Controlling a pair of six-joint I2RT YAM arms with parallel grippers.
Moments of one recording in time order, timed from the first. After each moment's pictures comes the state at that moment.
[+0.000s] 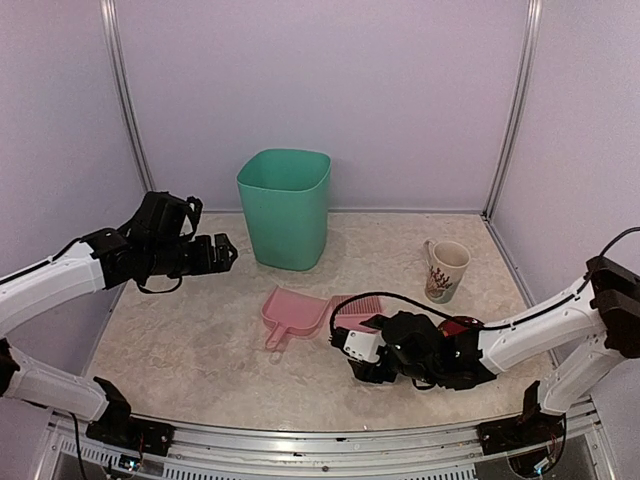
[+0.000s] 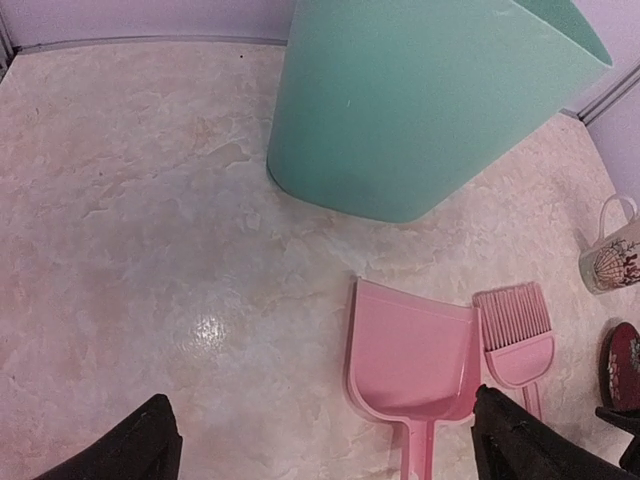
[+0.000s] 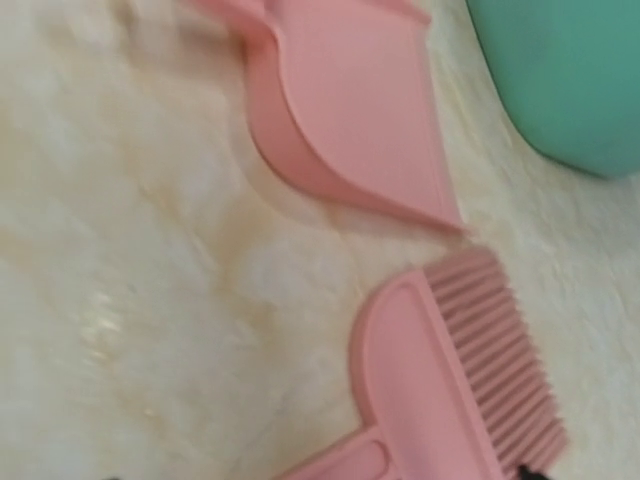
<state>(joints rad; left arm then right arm) -0.59 1.20 0.97 -0.45 -0.18 -0.50 1.21 1.50 0.59 0.30 0.41 -0.43</state>
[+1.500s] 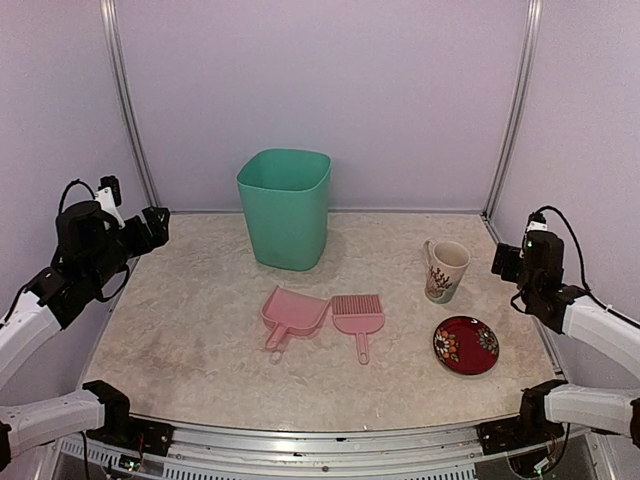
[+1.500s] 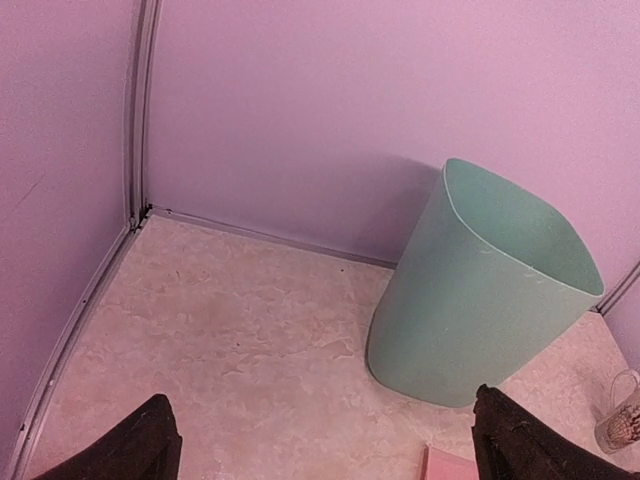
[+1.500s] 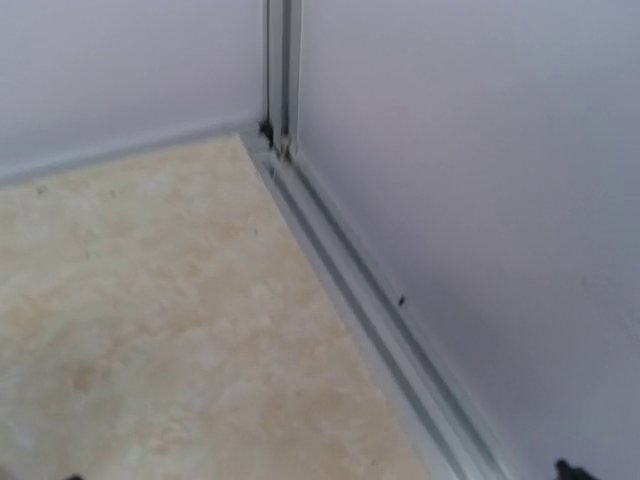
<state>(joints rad) -0.34 0.79 0.75 -0.15 -0.29 -0.35 0.18 0.95 0.51 0.10 0.57 0.15</state>
